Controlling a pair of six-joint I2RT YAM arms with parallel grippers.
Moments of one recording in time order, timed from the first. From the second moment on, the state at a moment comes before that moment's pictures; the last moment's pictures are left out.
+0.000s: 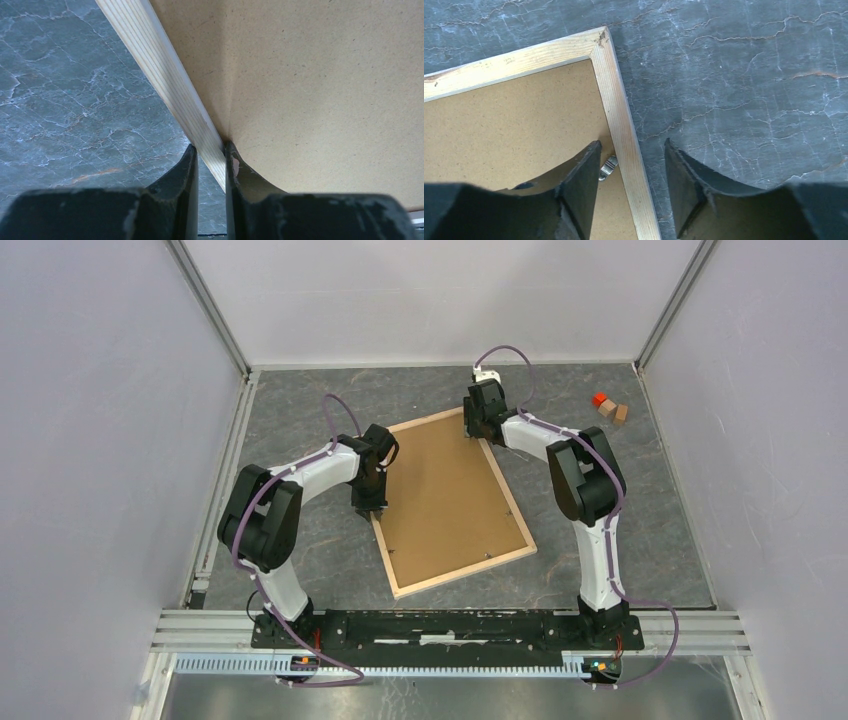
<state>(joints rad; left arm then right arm) -0.47 1.77 1.13 -0.81 -0.04 -0.43 0.44 2.19 1.56 -0.13 0.27 0.26</state>
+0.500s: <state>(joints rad) -0.47 1.77 1.13 -0.81 -0.04 -0.43 0.44 2.17 1.52 -0.11 0.27 0.26</state>
